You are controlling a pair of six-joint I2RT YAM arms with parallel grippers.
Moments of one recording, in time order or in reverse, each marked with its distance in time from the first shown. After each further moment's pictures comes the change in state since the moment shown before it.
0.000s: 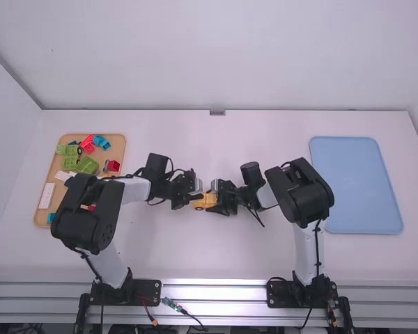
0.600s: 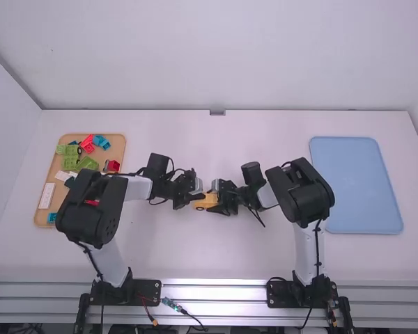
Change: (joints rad) left arm 0.002 0.052 0.016 0.024 0.054 0.000; right arm -0.004 0.000 0.000 -0.004 -0.005 -0.002
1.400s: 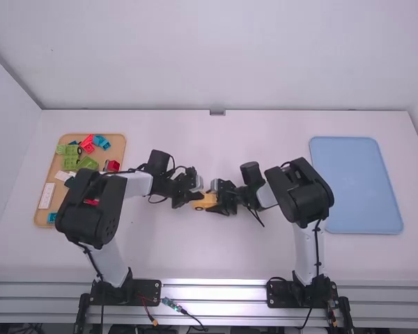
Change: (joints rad) left arm 0.007 -0.010 0.076 -0.183 -0.050 0.001; right arm 0.005 0.000 0.008 0.000 0.010 0.000
